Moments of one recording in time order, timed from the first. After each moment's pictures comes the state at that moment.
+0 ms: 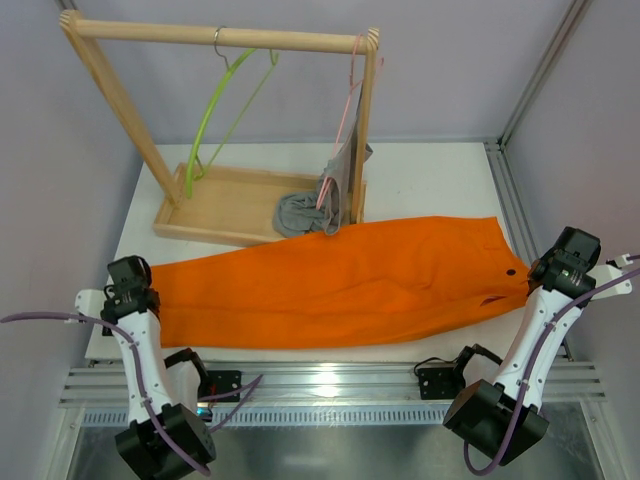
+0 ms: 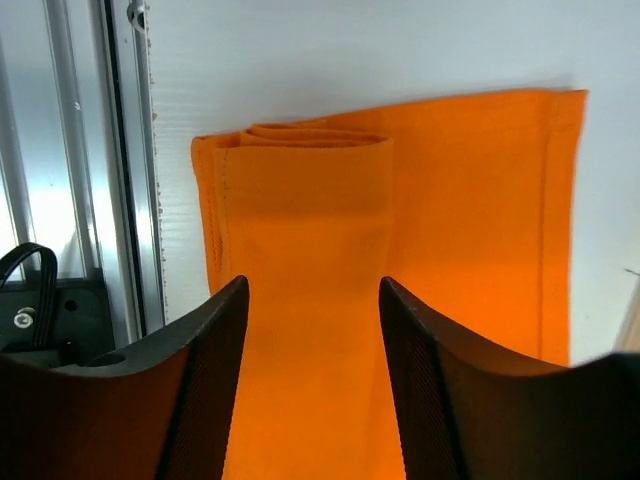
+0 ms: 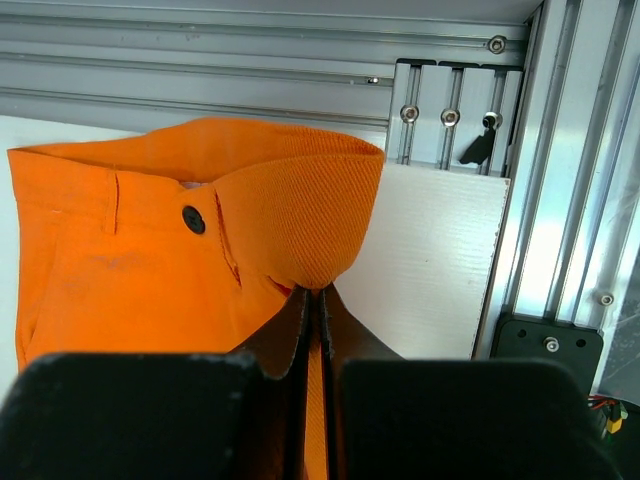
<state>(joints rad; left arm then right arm) 0.48 0.77 0.65 -0.95 -0.48 -1.05 -0.65 0.87 0.92 -1.00 0.36 0.78</state>
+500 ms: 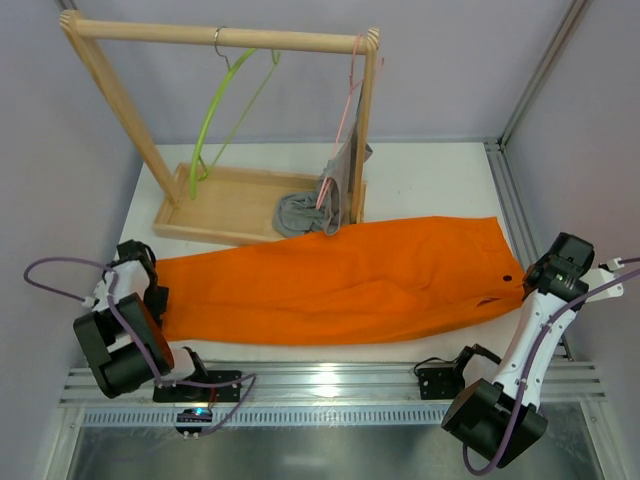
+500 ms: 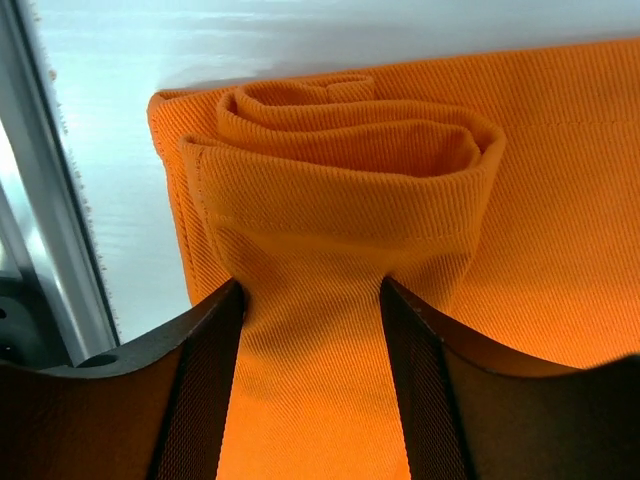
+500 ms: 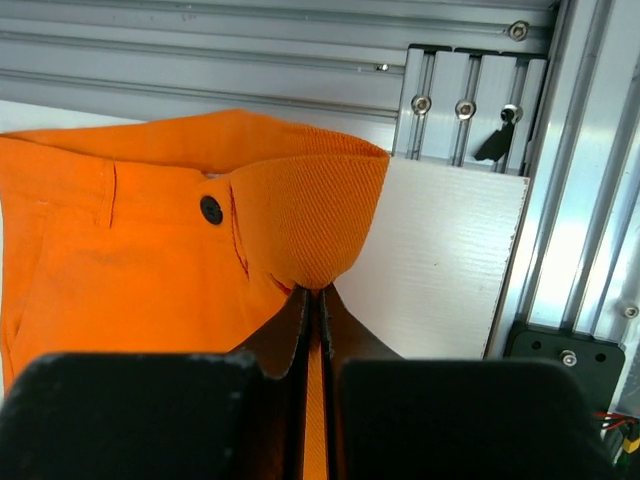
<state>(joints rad) 0.48 1.32 0.67 -0.80 -0.39 -1.09 -0.65 0.86 0.85 -0.94 0.35 0.77</state>
